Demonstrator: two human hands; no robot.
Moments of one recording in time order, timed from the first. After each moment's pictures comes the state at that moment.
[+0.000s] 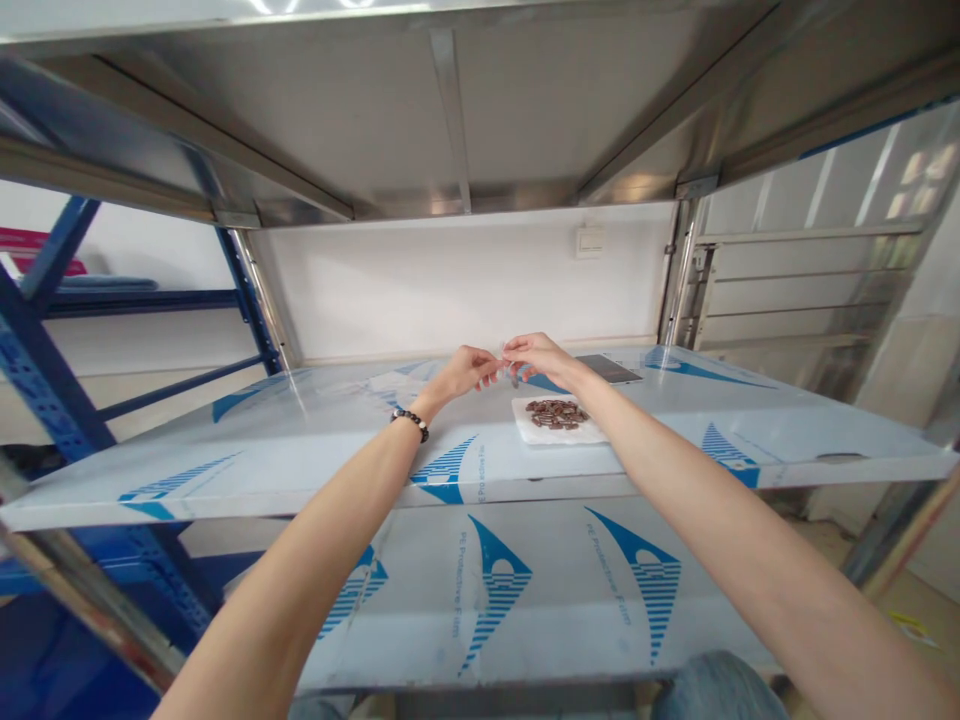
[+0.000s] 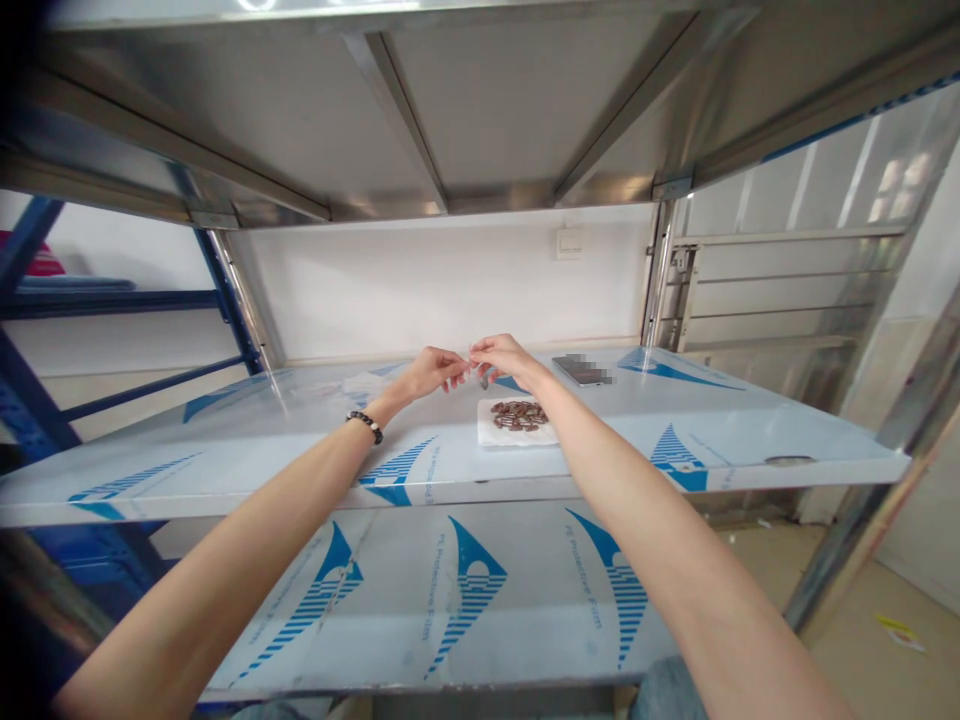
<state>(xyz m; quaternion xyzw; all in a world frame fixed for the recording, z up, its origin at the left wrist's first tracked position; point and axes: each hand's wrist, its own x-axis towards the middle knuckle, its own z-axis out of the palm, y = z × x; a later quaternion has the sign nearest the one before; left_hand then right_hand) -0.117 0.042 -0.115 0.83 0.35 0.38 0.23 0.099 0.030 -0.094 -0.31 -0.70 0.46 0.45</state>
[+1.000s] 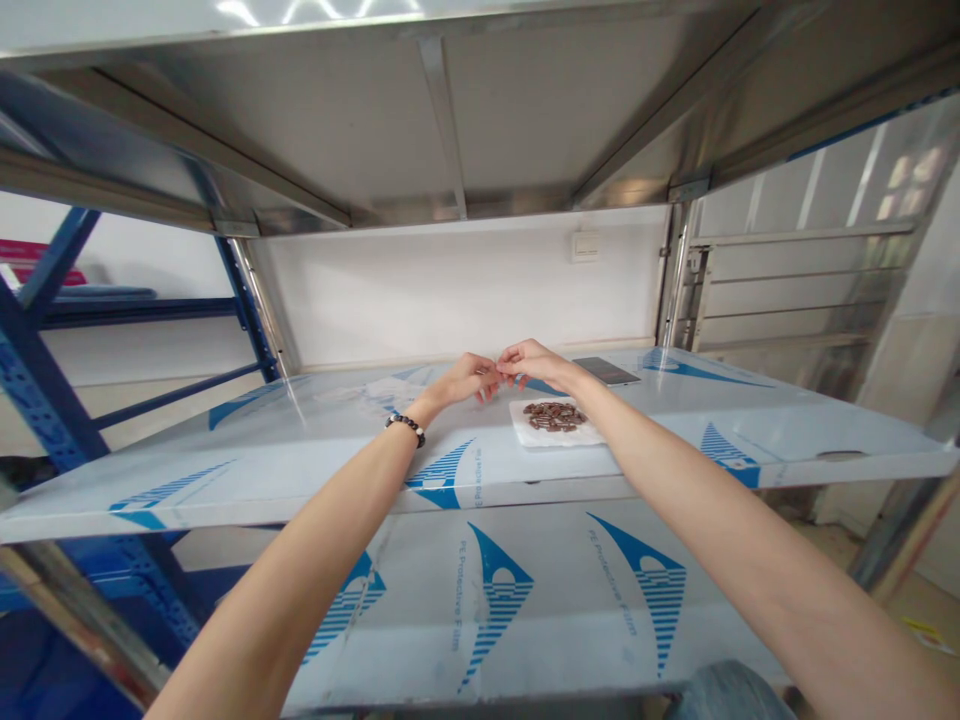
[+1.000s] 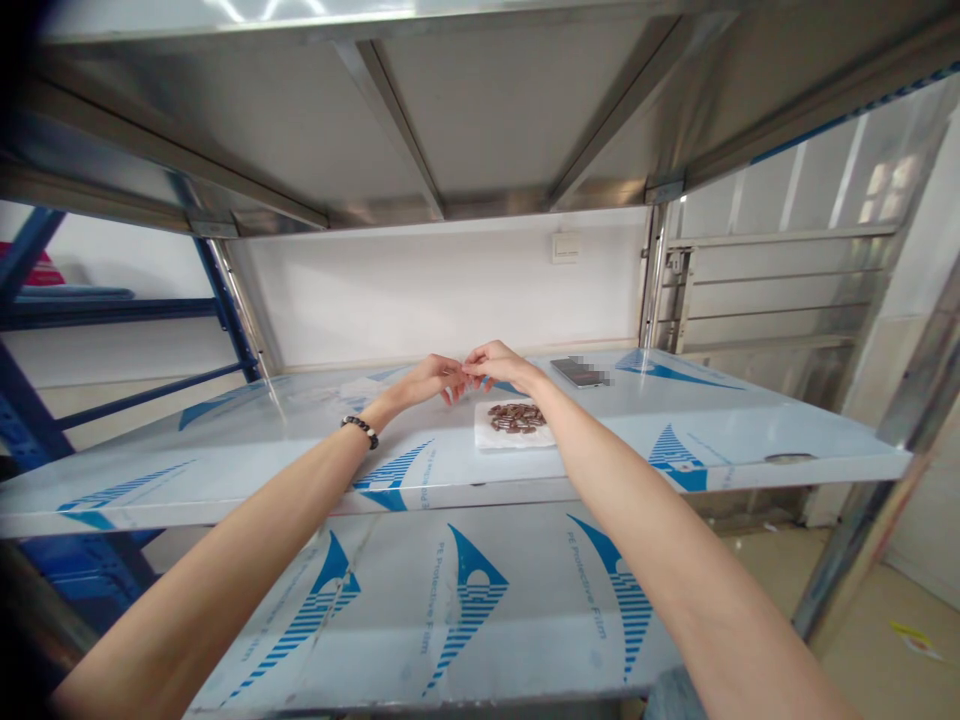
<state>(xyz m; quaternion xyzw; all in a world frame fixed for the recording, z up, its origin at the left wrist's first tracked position) -0.112 0.029 -0.111 0.84 0.33 0.33 0.28 0.098 0.019 -0.090 -0.32 -0.74 0.45 0.39</state>
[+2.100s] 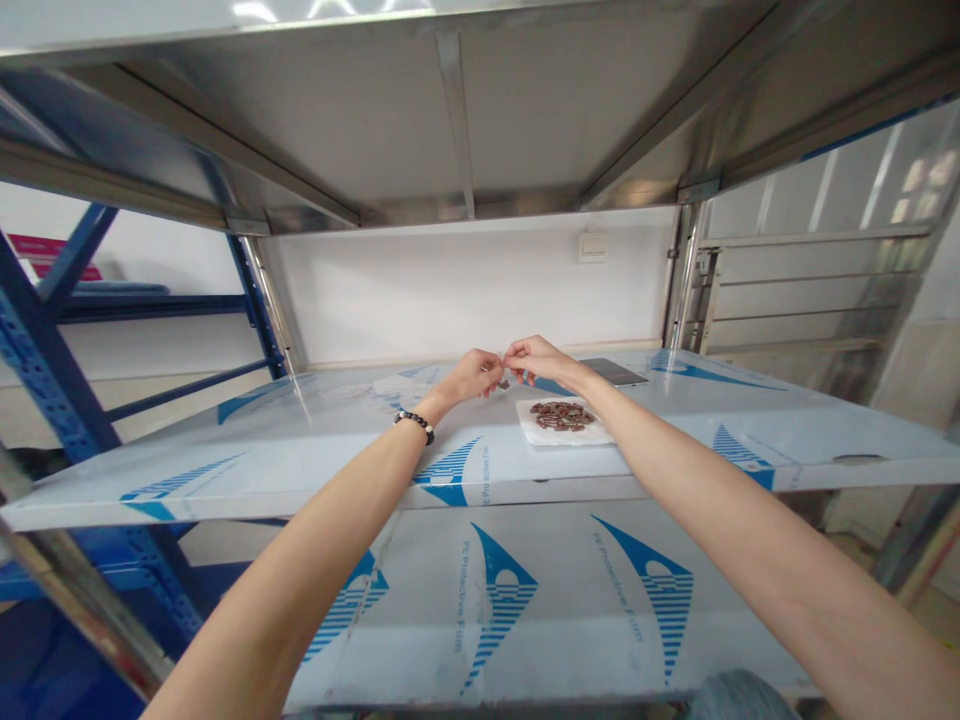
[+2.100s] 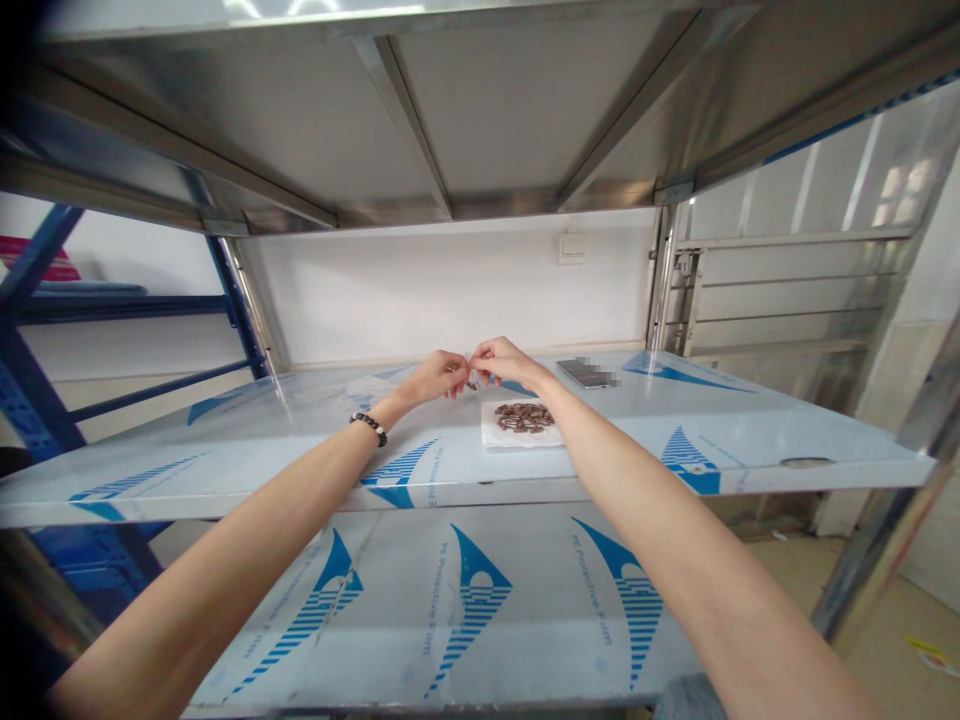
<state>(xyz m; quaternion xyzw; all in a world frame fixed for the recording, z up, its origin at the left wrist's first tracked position) -0.105 0.028 -0.110 0.83 0.37 0.37 0.18 0.099 0.037 -0.096 -0.31 -0.81 0.33 0.37</state>
